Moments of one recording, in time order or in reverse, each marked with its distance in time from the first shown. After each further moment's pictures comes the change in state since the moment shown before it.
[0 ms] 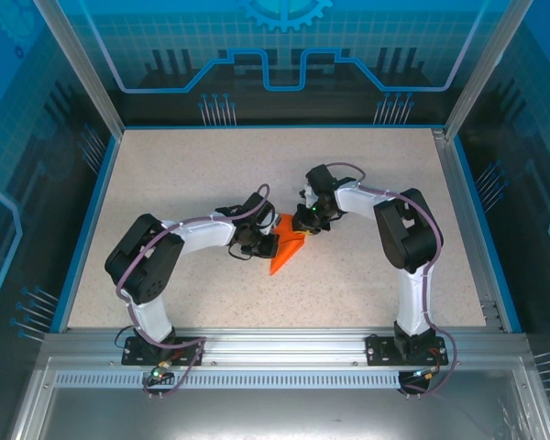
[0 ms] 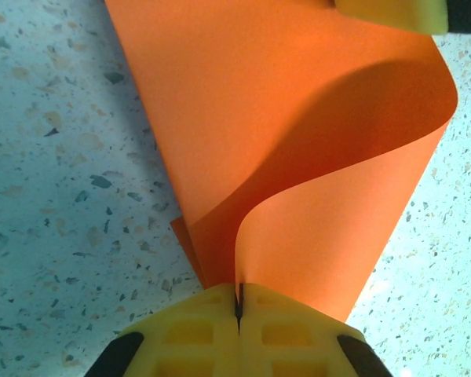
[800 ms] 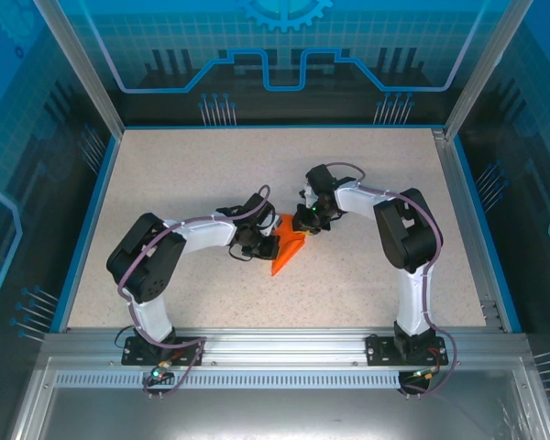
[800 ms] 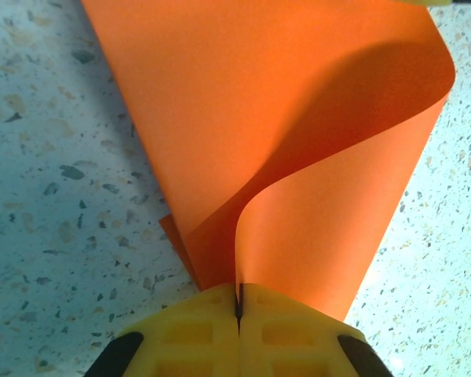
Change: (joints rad) left arm 0.000 0.011 0.000 0.000 0.036 0.000; right arm 0.000 0.002 0.005 -0.007 0.001 -0.011
